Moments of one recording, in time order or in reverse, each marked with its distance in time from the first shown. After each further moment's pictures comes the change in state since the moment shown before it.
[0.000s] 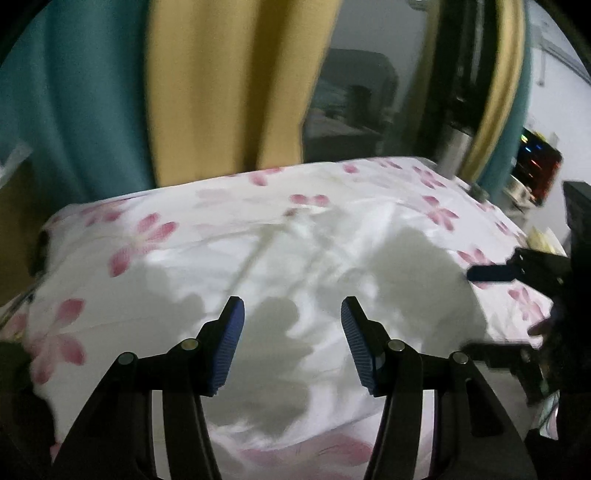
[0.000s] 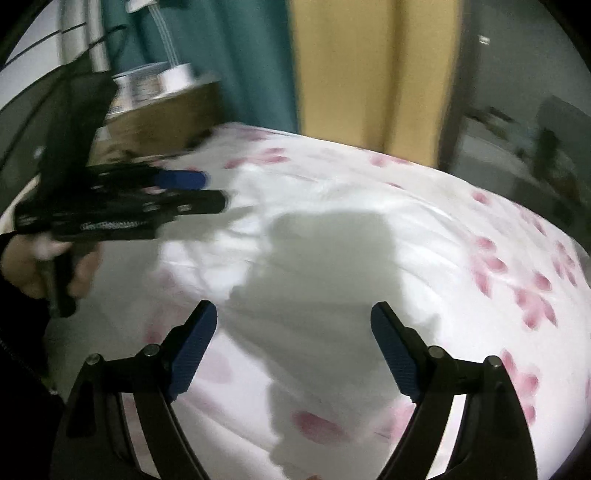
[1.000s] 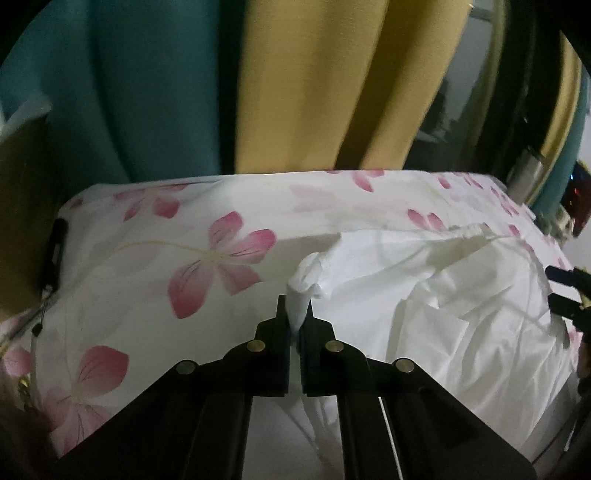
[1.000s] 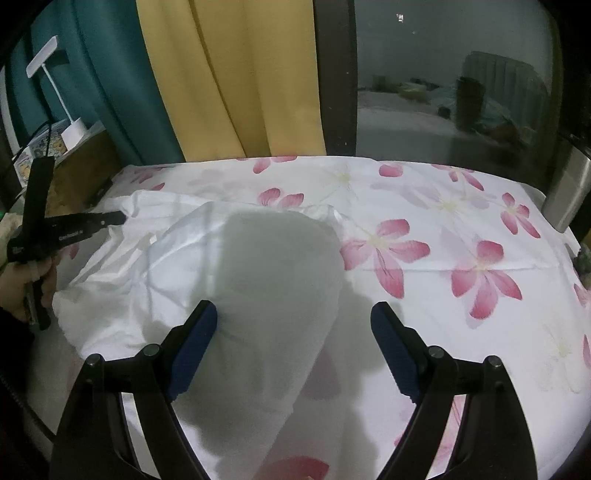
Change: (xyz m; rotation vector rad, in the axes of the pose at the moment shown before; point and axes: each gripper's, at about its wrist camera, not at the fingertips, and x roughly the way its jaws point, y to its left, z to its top) left arm 0.062 0.129 0.022 -0.160 0.034 0.131; right arm 0.032 -0.086 0.021 0.211 -0.041 -0.136
